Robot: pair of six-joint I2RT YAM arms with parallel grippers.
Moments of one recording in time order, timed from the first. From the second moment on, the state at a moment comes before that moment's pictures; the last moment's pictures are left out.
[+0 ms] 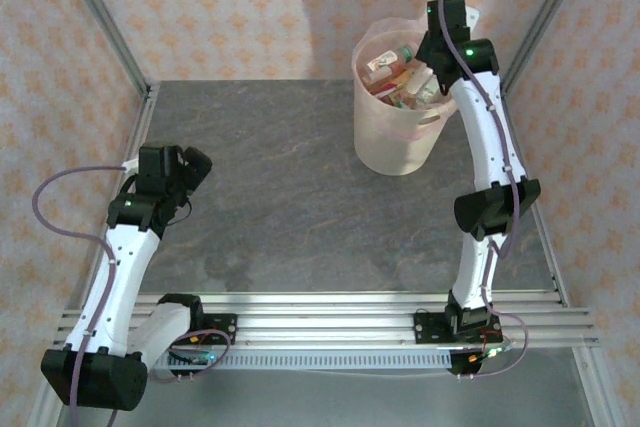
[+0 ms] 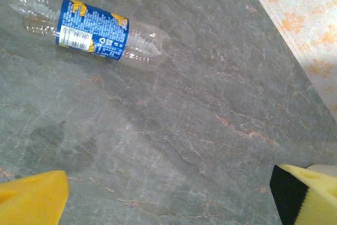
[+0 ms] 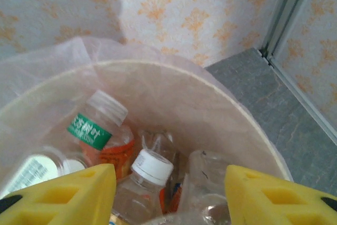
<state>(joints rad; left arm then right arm) 0.00 0.94 0.96 -0.81 -0.16 -0.93 0.22 1.98 2.38 -1.09 0.41 0.47</state>
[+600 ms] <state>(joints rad) 0.00 0.95 0.96 -0.81 -0.15 -0.93 0.22 1.77 1.94 -0.90 0.43 0.47</state>
